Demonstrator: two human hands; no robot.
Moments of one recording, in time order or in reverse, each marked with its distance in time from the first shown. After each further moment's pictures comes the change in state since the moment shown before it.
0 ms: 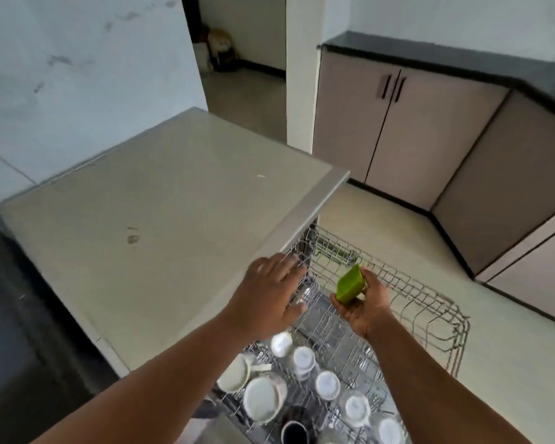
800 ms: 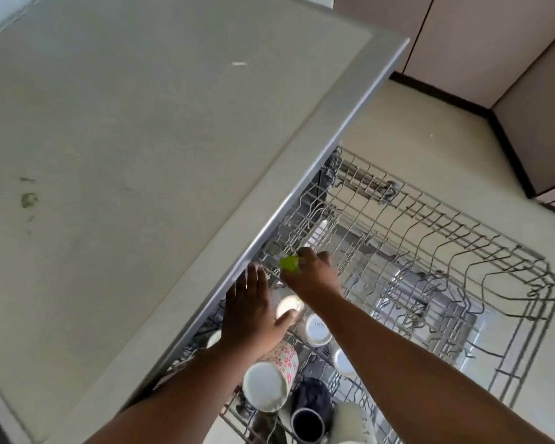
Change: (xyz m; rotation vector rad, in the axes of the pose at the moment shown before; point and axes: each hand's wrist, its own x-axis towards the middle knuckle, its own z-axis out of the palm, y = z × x) left_hand -0.020 -0.027 0.197 -0.091 -0.437 -0.585; right_hand 0.137 0.123 0.037 -1.546 -0.123 -0.375
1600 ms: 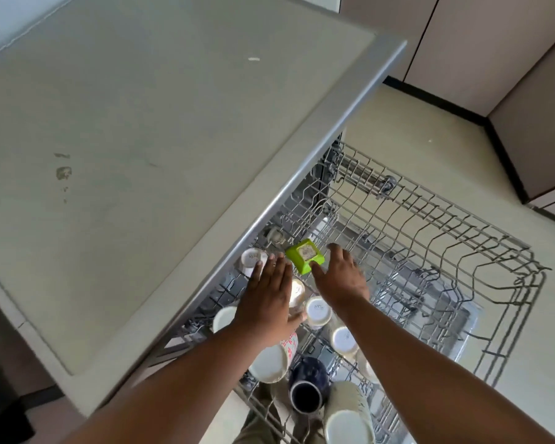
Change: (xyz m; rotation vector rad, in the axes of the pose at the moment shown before) left_hand -0.023 0.012 -0.010 0.123 0.036 0.305; right_hand -0.039 0.035 -0.016 -0.228 0.166 -0.030
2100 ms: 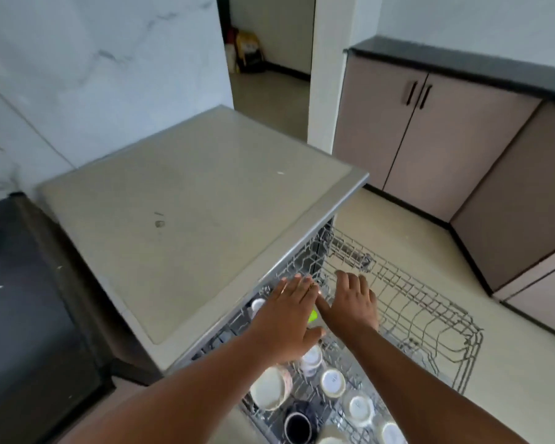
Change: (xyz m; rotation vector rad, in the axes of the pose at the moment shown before) left_hand -0.074 0.041 -0.137 -0.052 0.229 0.117; right_hand -0.094 -0.046 -0.116 -0.229 0.293 -0.149
